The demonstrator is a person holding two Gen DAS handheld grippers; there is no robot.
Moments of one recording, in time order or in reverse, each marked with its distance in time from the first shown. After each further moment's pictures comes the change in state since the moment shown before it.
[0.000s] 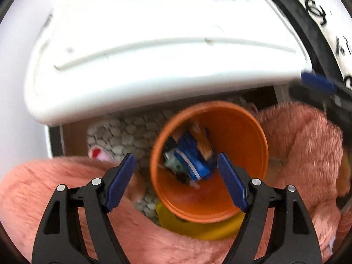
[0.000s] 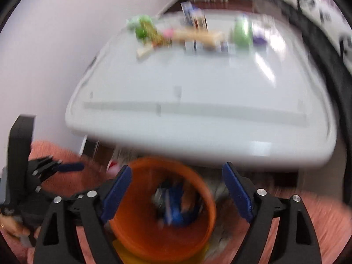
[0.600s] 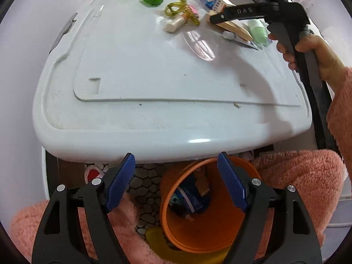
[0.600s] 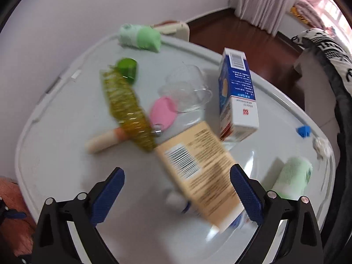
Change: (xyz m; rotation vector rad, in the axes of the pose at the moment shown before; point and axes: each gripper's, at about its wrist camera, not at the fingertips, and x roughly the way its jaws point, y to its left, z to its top) left arm -0.003 0.044 0.037 -0.153 -0.145 -0.082; right arm 0.150 0.004 0.230 -0.405 0.098 -0.063
